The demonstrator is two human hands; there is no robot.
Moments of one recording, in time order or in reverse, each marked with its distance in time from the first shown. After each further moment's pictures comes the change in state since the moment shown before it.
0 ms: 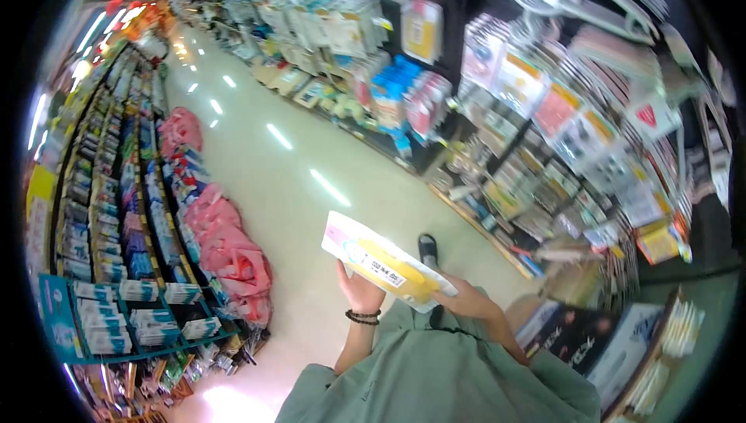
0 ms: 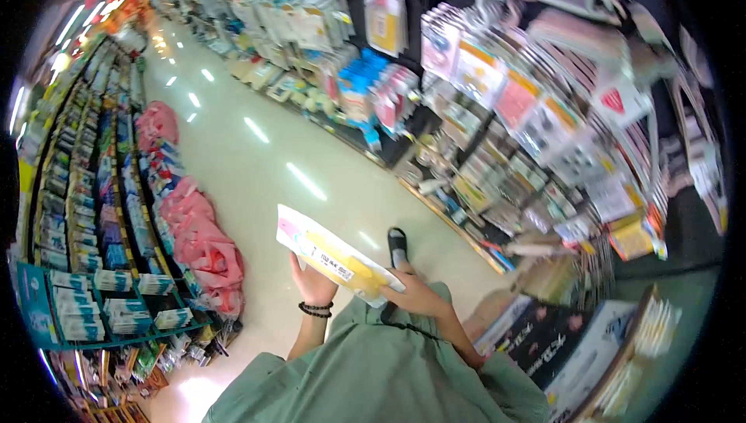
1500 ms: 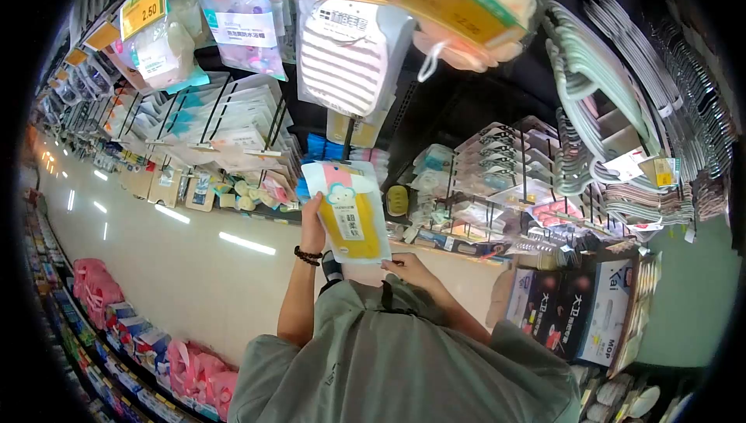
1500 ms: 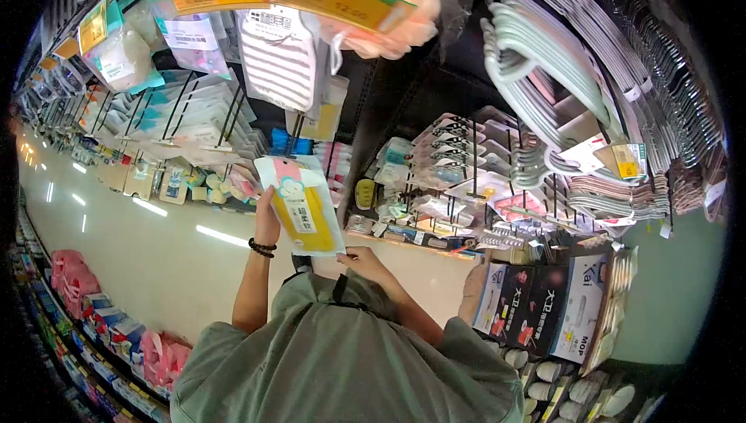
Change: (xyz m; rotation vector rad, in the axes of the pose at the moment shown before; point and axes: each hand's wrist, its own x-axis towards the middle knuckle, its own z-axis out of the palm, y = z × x) left_hand 0.659 0.129 0.175 0.856 -0.263 -0.289; right_hand 0.493 0.009 -0.145 -0.061 0.556 0.217
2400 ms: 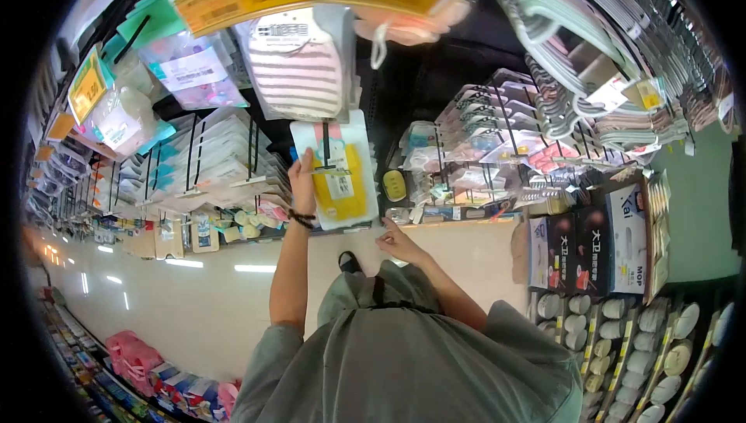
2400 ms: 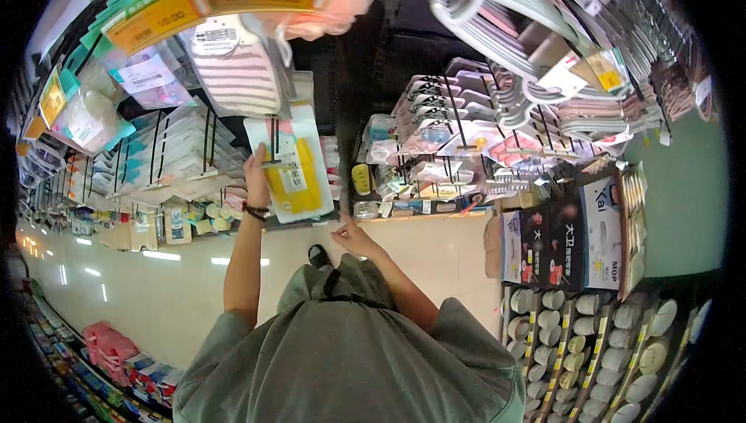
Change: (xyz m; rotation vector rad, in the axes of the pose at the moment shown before) left_hand 0.115 0.015 0.016 0.208 -0.111 0.041; right_hand 0.044 0.002 0.047 0.220 0.249 0.024
